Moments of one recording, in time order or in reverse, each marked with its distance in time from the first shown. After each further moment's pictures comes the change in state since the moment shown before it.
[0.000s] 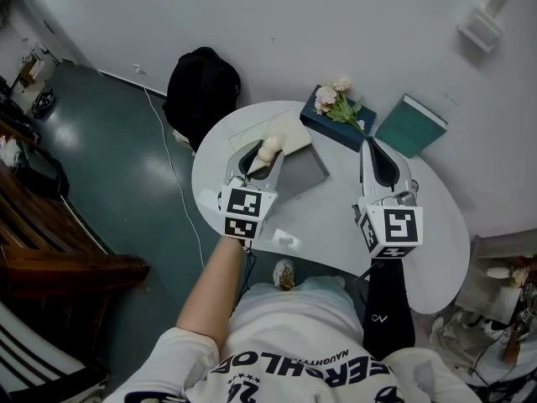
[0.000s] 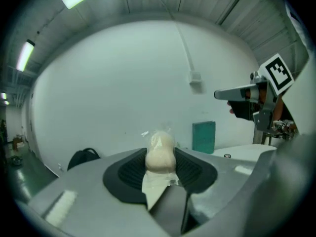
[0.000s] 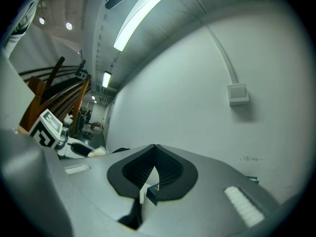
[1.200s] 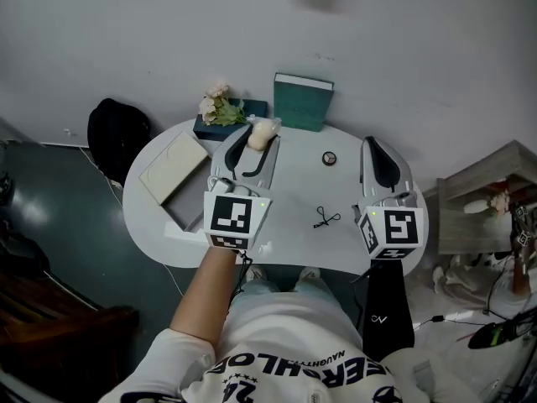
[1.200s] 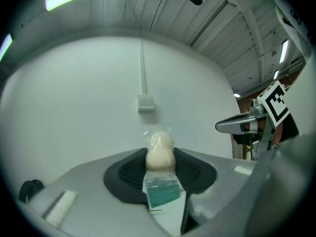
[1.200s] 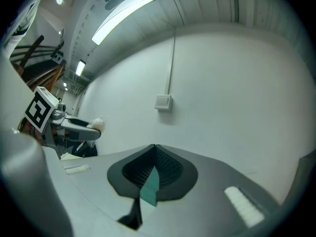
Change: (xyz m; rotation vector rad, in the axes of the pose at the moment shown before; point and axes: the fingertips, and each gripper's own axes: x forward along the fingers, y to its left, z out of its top) left arm 0.067 -0.243 0.150 0.090 -0.270 -0.284; right arm -0.173 -0.218 -0.017 -0.012 0.046 -0.354
